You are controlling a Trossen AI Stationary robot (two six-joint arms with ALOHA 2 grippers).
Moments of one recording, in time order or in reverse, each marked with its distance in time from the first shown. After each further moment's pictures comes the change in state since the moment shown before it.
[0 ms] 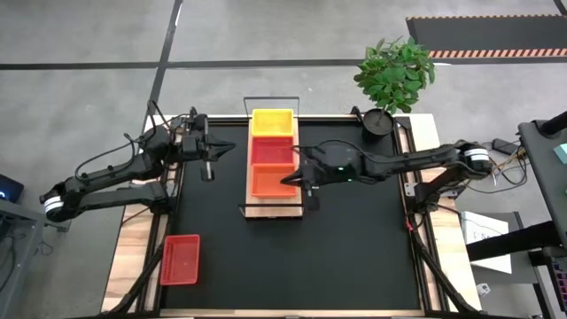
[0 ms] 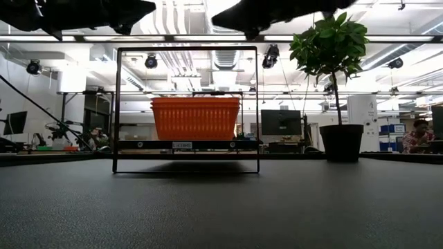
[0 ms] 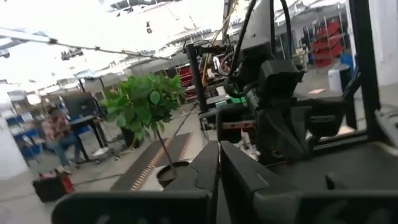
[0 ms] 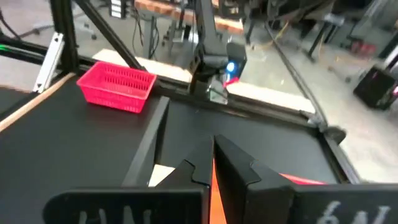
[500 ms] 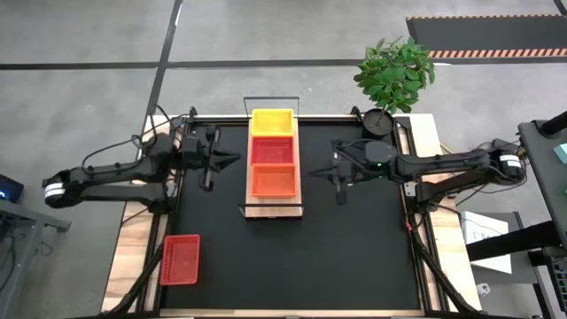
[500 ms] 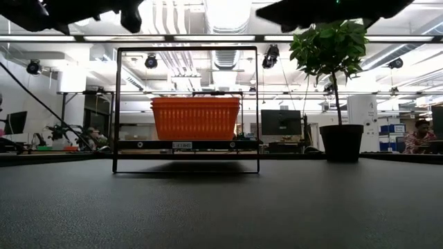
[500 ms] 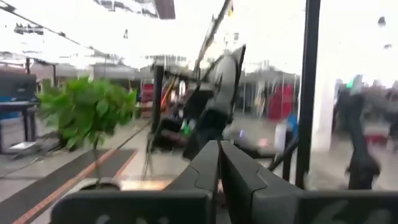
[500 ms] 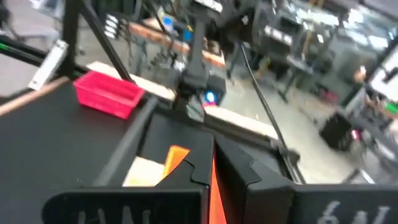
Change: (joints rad) left arm -0.176 0.078 -0.003 0.180 -0.053 -0.338; right arm -0.062 -0.334 -0.326 0.151 -0.035 -0.135
